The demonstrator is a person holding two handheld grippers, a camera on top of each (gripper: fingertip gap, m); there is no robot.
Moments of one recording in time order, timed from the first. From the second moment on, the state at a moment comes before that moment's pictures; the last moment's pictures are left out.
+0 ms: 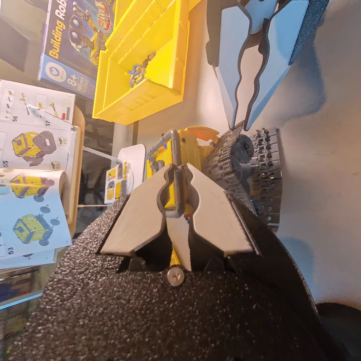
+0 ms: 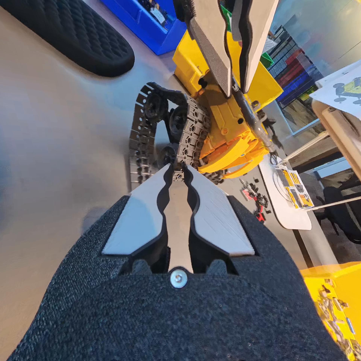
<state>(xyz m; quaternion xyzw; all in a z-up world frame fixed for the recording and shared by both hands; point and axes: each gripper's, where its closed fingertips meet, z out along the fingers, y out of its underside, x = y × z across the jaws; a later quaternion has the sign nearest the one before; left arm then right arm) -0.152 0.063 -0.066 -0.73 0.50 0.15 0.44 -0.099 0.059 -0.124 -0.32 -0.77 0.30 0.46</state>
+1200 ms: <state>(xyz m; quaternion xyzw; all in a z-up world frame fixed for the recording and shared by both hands) -0.163 0.067 -0.054 -0.79 0.44 0.03 0.43 -0.061 -0.004 -0.113 -0.26 -0.85 0.33 0.32</state>
